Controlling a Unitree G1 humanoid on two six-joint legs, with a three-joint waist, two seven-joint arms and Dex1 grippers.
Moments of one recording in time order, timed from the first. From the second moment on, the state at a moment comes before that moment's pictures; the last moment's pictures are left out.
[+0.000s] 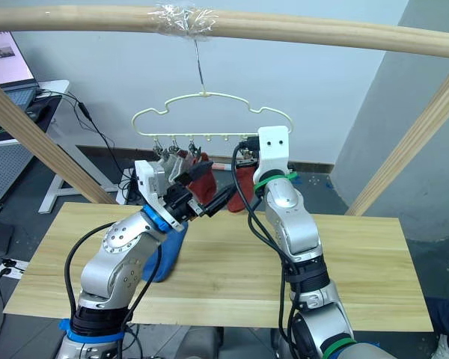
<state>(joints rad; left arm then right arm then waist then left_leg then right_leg) -0.28 0.32 -0.02 -0.31 -0.43 0.31 -0.58 -0.65 0.13 0.10 -0.04 0.04 0.52 -0.06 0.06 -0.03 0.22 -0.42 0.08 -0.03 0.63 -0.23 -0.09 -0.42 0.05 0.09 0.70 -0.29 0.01</state>
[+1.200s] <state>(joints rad) -0.28 0.54 -0.02 0.39 -0.07 0.35 -0.64 -0.66 -0.15 -0.05 -0.38 0.33 1.02 0.17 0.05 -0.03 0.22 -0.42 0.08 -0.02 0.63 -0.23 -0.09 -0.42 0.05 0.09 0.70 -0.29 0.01</state>
